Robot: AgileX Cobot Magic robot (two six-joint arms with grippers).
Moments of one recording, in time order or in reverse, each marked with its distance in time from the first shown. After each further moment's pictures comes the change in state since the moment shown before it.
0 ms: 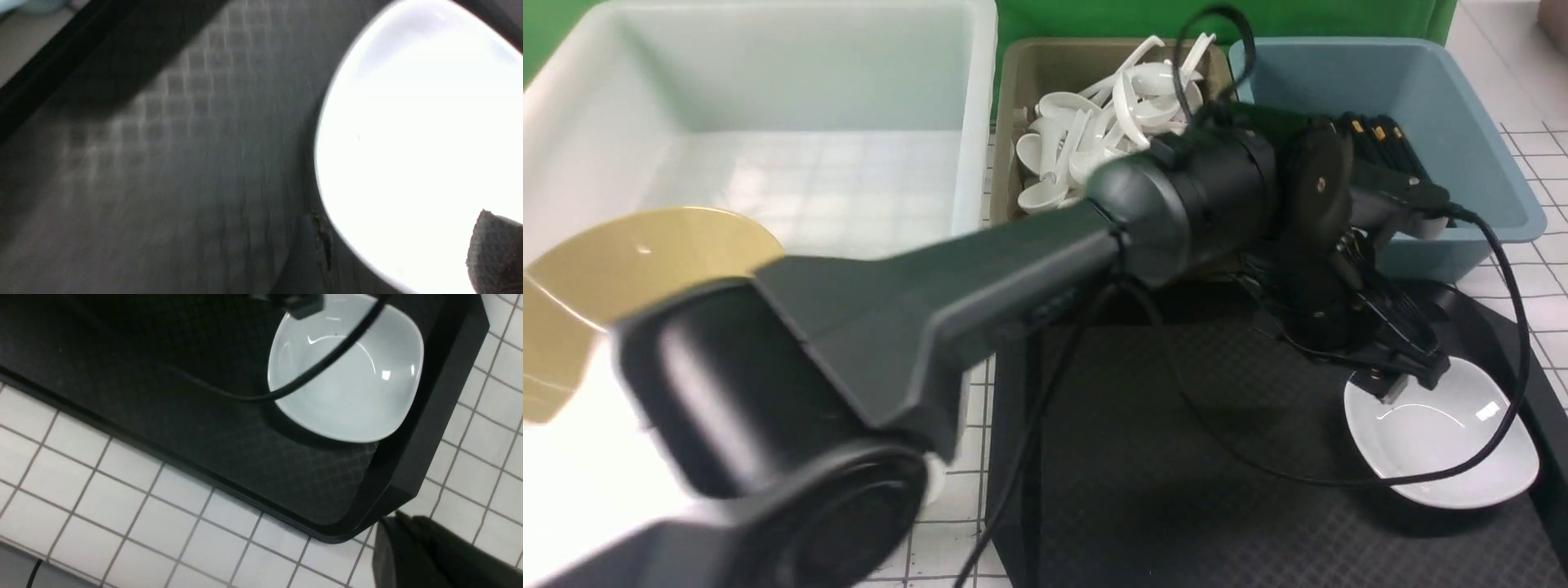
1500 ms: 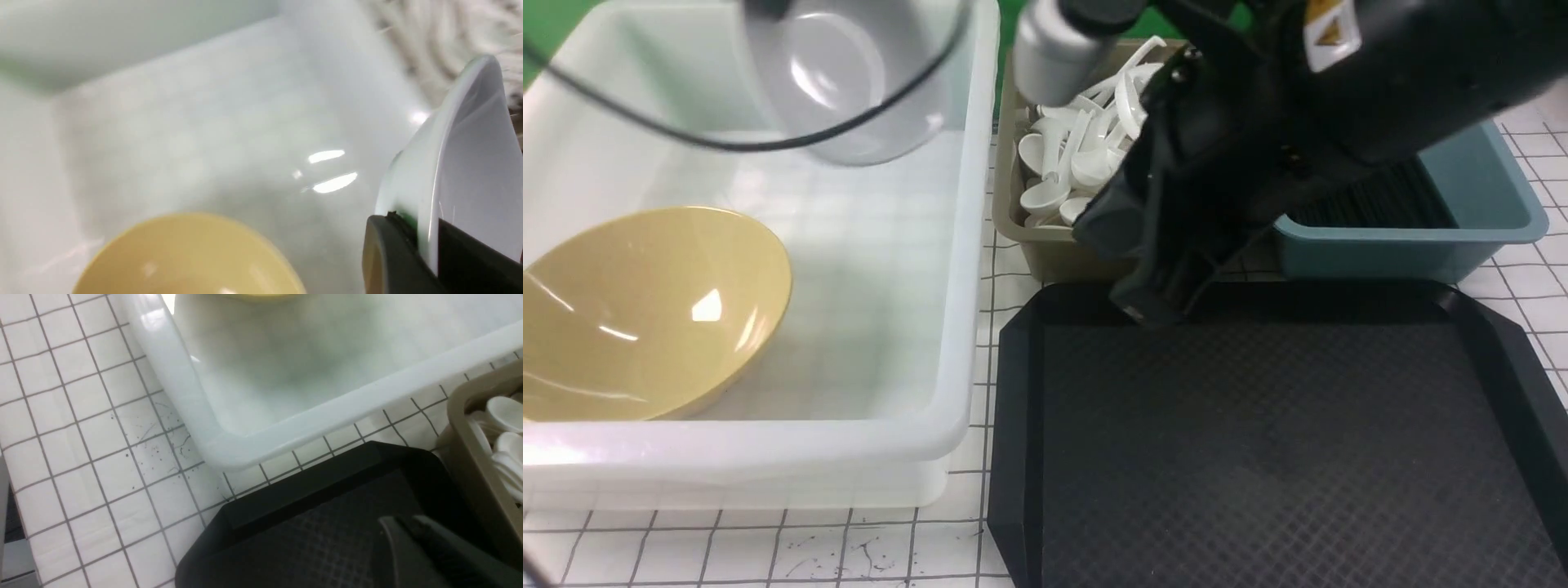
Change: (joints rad) right arm 0.507 0.705 -0.640 0.194 -0.262 -0.217; left arm 0.694 -0.702 0.231 0.331 0.332 0.018
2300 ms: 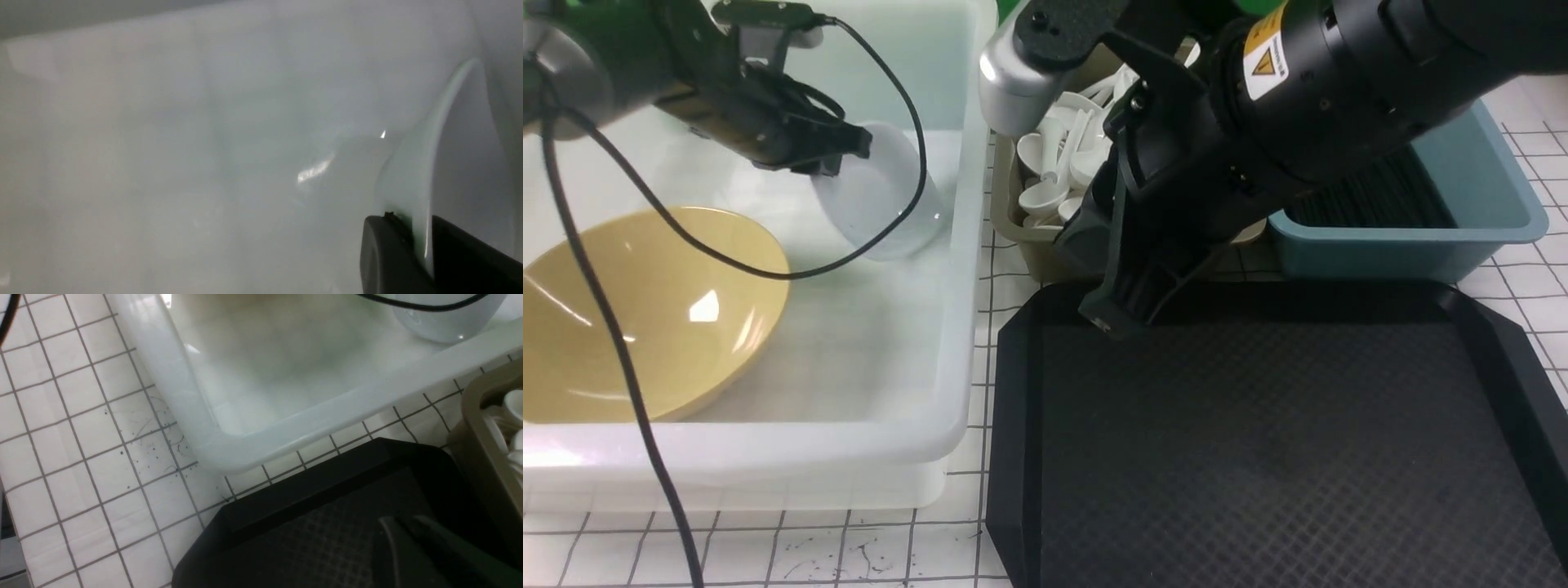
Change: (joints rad) right arm 0.004 0.041 -0.004 0.001 -0.019 0.000; left arm 0.140 0.439 0.213 -0.276 -0.695 0.199
